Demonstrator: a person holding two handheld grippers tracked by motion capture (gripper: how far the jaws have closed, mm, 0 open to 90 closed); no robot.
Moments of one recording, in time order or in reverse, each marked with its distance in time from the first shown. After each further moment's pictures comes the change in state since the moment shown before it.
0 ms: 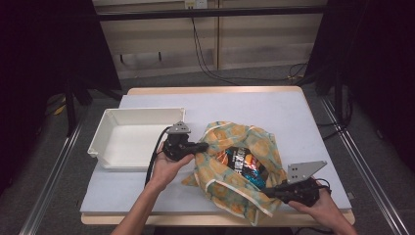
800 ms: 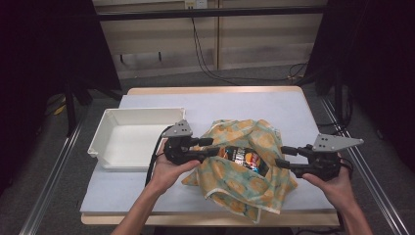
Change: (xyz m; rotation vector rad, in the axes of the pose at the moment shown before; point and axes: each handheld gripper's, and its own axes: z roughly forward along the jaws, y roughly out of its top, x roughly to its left) left arm -0.046 0.029 -0.024 -0.127 -0.103 0.100; right arm -0.031 0.033 -0.057 -0.207 -0.289 0.100
